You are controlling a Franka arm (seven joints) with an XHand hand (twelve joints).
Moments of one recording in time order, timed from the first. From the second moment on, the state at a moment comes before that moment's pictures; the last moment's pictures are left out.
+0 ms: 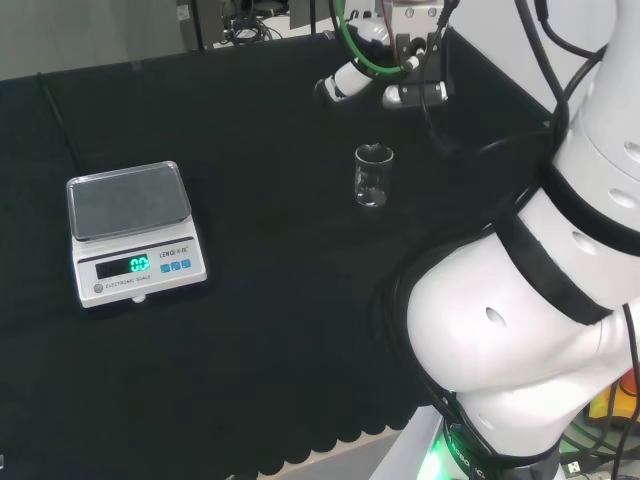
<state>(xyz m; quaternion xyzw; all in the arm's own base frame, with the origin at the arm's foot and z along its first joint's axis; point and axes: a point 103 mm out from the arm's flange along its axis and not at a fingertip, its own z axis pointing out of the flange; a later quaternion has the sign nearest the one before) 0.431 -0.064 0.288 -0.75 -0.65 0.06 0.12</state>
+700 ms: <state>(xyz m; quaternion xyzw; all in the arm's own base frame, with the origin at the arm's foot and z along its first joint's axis) 0.441 -0.082 0.235 -0.76 -0.63 0.07 0.14</state>
